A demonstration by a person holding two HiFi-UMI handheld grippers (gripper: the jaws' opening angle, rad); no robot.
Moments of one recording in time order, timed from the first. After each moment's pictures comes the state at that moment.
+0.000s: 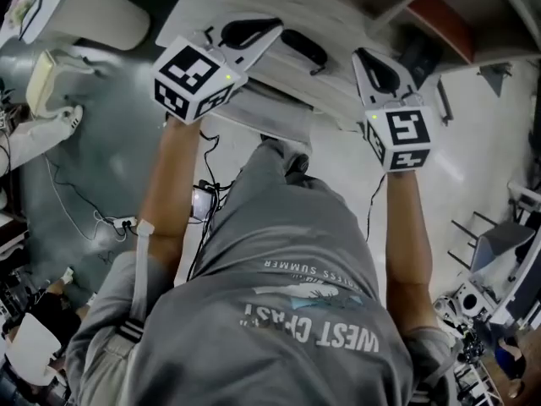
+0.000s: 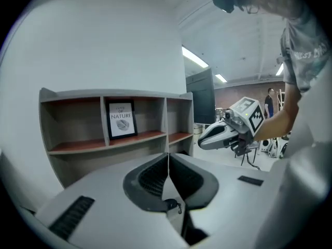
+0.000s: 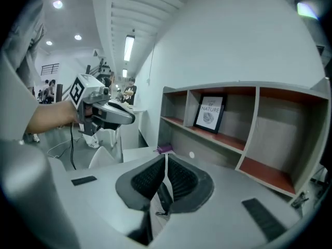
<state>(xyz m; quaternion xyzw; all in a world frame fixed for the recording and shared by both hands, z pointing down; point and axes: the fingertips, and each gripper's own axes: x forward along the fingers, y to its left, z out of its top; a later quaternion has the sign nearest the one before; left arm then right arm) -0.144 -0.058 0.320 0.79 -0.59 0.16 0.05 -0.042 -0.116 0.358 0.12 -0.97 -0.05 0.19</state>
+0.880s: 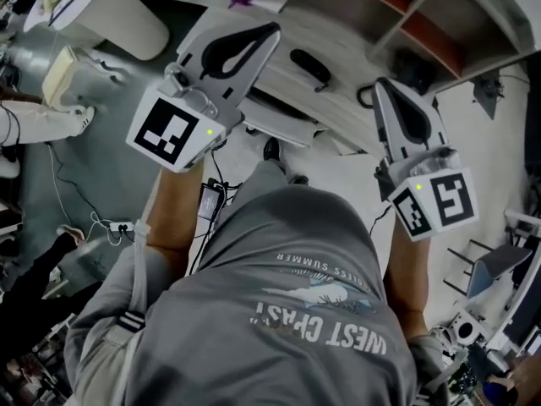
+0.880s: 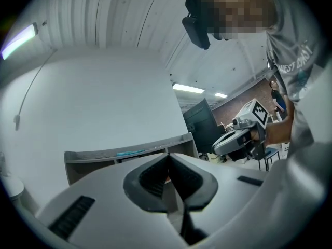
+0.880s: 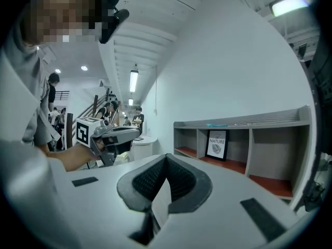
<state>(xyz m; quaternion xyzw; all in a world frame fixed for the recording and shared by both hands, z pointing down) -0.094 0.035 0.179 0.75 -0.65 0.07 -0.14 0.021 -0.024 0.217 0.07 -1.00 0.01 0.06</state>
